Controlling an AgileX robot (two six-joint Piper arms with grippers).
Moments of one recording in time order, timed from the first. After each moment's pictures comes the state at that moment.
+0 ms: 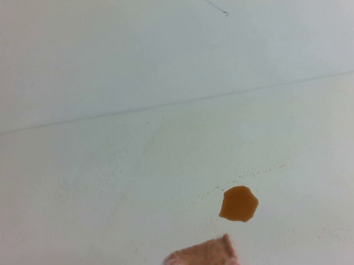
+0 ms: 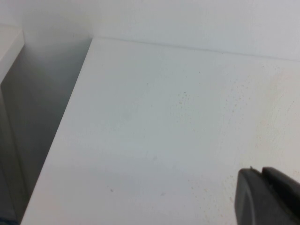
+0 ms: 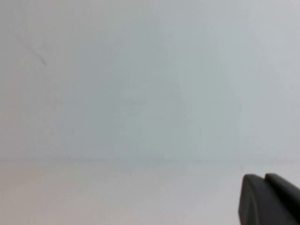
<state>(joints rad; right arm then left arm) -0.02 -0.03 0.03 -0.17 -0.03 0.11 -0.07 0.00 0.00 0.06 0.33 -0.30</state>
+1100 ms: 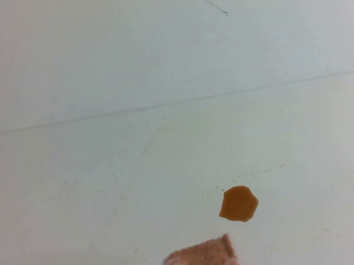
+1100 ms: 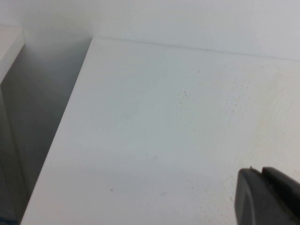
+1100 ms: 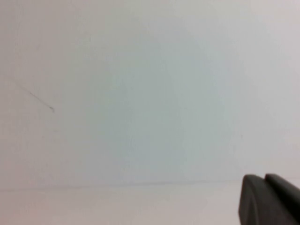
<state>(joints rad) -0.02 0.14 -0.22 -0.11 0.10 0.10 -0.07 0.00 0.00 0.06 0.33 -0.30</state>
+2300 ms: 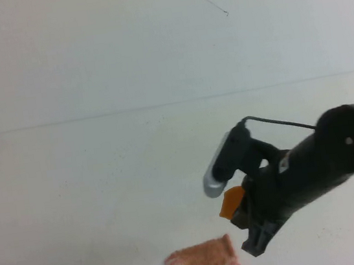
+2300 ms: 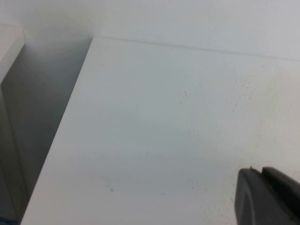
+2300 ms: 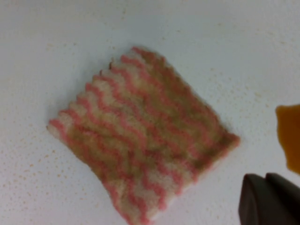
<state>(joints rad) 0.65 1.66 -1.03 0.41 0.52 -0.74 -0.07 0.00 0.00 0.06 0.33 -0.30</state>
